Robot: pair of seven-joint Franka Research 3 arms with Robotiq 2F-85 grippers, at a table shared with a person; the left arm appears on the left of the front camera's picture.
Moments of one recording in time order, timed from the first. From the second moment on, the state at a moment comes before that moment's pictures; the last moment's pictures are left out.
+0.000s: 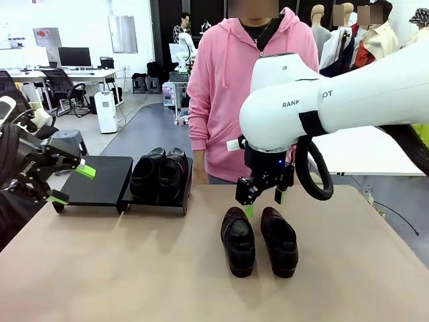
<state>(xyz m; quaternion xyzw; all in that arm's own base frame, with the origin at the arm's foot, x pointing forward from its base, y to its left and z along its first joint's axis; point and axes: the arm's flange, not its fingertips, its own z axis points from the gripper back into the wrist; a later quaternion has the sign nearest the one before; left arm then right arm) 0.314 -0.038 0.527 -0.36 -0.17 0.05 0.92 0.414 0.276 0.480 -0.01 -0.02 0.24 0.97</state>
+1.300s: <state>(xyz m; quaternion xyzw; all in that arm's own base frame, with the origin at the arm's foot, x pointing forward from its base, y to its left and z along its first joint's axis) 0.314 -0.038 0.527 -0.36 -0.17 0.05 0.92 0.453 0.304 0.351 -0.07 0.04 -0.06 0.99</state>
